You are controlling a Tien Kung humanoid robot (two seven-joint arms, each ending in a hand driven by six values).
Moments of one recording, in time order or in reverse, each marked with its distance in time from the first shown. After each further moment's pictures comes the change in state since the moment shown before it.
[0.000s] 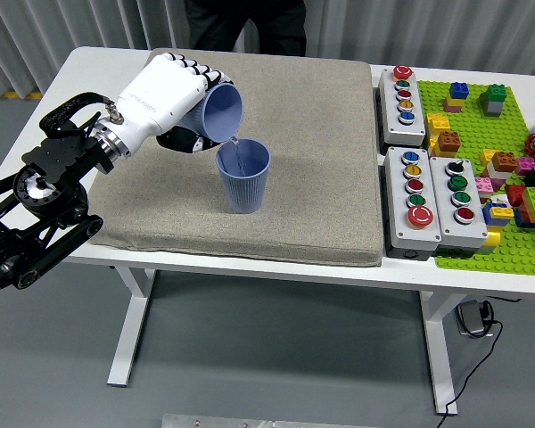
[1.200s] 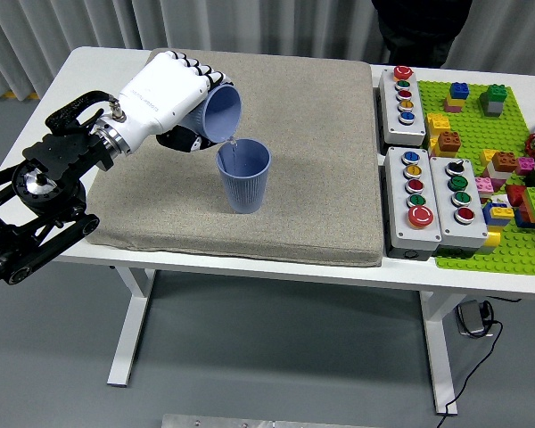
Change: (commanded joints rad) left arm -0.060 0.044 0.103 -0.022 0.000 0.003 0.061; right arm -0.002 -0.003 -0.008 -0.001 0.013 -0.002 0.002
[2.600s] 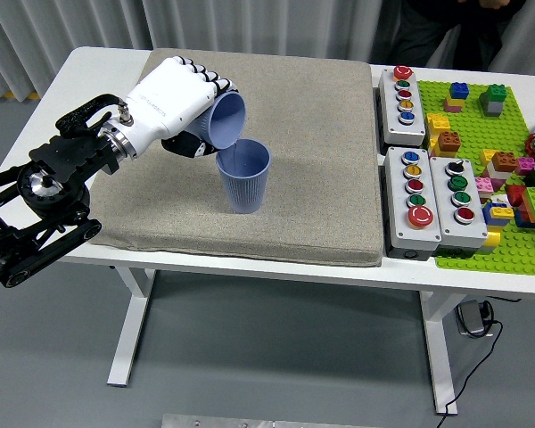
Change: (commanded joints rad) left arm -0.022 0.018 0.052 -0.047 0.000 -0.042 0.052; right arm -0.008 0.002 -0.009 0.001 0.011 -0.002 -0.003
